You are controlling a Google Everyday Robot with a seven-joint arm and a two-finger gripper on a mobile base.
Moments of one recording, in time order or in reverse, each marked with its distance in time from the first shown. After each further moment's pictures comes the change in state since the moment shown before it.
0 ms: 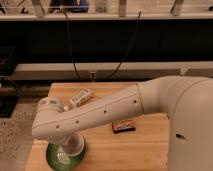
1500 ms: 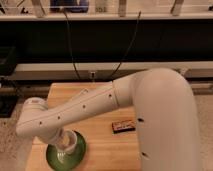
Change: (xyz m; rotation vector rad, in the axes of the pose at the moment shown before) arm 0.001 -0.008 0.025 -0.188 -0.020 -0.073
